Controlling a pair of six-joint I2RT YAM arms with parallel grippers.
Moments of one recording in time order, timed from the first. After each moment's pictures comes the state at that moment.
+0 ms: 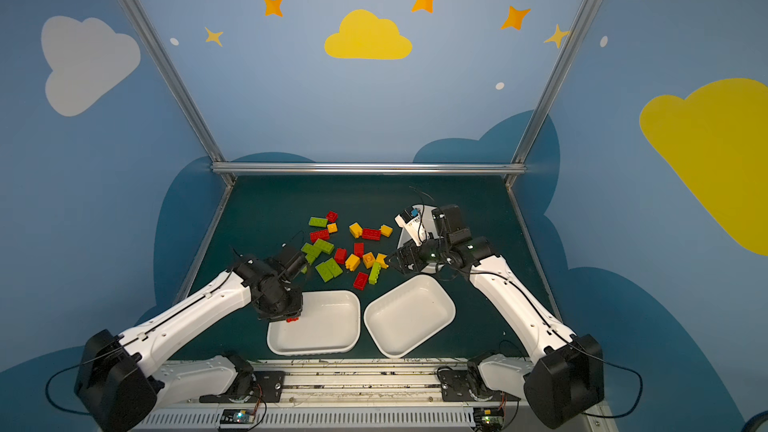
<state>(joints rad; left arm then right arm) -0.59 1.22 0.89 -1.19 0.05 -0.83 0.45 1.23 1.04 -0.62 -0.59 -0.07</state>
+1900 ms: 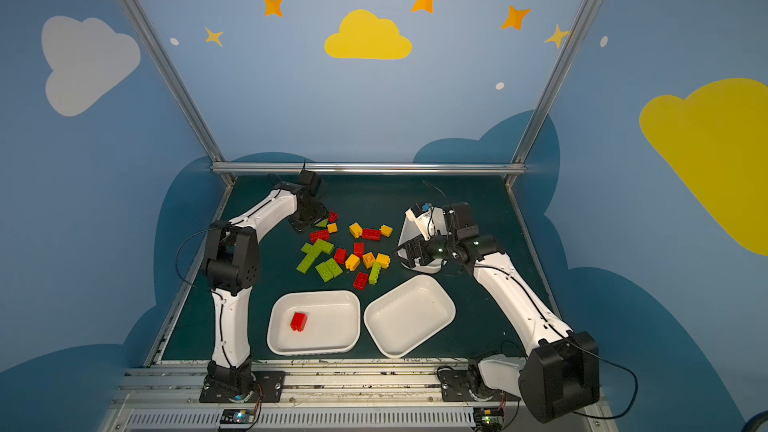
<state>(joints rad) -0.25 2.20 1.83 -0.88 -0.11 -0.96 0.35 1.26 1.03 -0.58 -0.67 -0.03</state>
